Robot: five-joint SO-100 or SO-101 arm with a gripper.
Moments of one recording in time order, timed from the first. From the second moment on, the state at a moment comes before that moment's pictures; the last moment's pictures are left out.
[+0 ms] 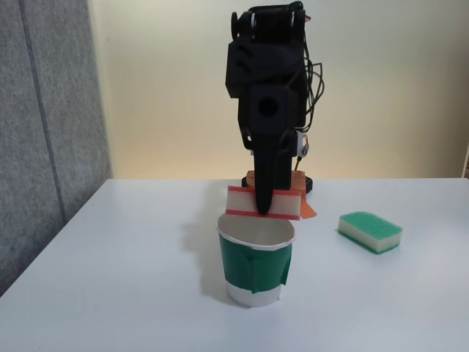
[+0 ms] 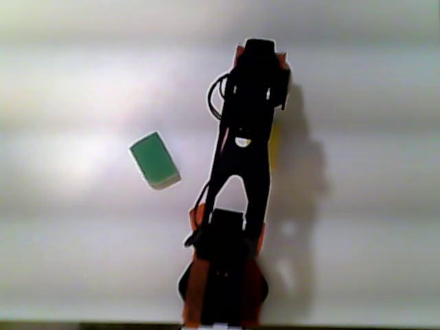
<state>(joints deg) 13.1 106.4 101.1 56.5 -18.2</state>
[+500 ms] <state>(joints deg) 13.6 107.9 98.2 60.3 -16.5</state>
